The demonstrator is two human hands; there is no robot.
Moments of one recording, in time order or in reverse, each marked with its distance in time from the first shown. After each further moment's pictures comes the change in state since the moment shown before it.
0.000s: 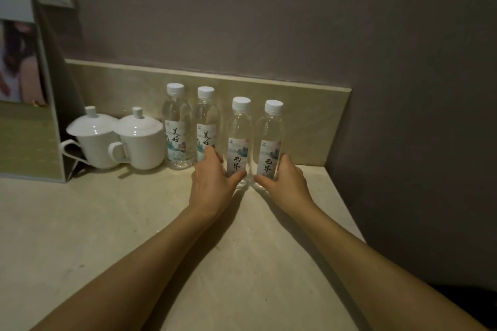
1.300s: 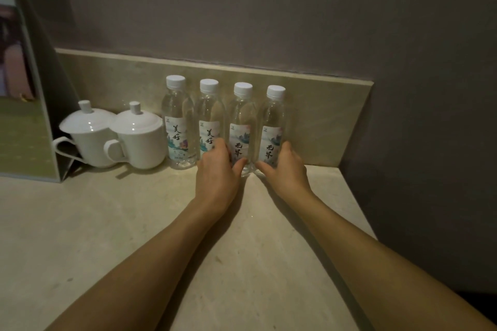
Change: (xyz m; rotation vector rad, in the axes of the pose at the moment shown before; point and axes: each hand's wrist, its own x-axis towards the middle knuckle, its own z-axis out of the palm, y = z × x) left_hand 0.025 -0.003 0.014 0.089 0.067 0.081; right_hand 0.037 -0.010 0.018 -0.051 0.062 -0.011
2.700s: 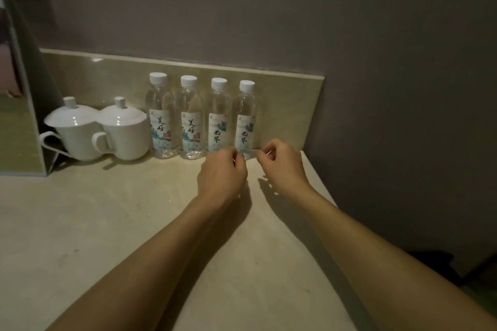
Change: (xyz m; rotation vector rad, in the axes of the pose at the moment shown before) left_hand -0.053 0.051 -0.024 -0.073 -0.257 -0.045; right_hand -0.065 -0.004 -0.053 0.045 0.091 -0.017
